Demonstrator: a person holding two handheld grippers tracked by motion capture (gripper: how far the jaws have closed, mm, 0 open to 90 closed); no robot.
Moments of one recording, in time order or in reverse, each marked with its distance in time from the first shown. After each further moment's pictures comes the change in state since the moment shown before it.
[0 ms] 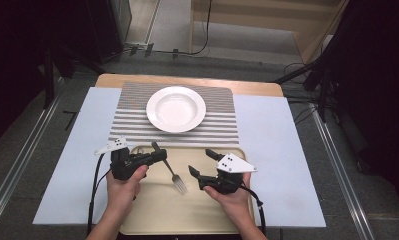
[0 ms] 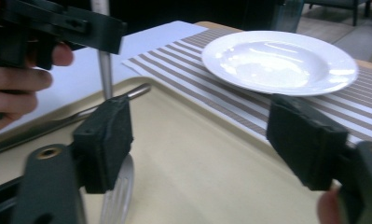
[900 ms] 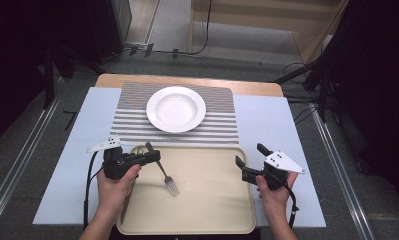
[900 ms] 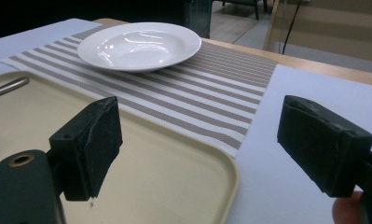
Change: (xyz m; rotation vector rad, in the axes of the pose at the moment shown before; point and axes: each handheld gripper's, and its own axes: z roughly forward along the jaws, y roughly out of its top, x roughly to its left) left arm 0.010 0.005 -0.017 0.050 -0.018 0.006; right arm -0.075 -0.021 -0.072 -0.004 -0.299 0.078
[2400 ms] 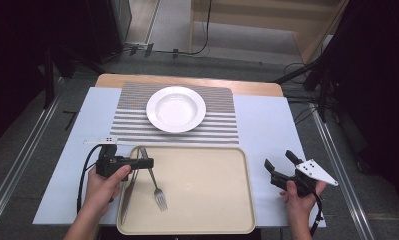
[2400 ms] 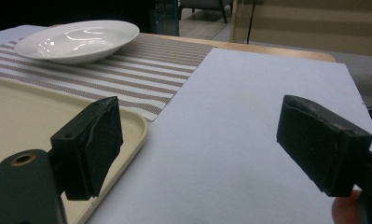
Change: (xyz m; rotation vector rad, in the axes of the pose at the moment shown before) left arm 0.032 -0.002 -0.010 0.187 -0.145 -0.144; right arm -0.063 -0.040 -0.034 -0.042 -0.098 0.071
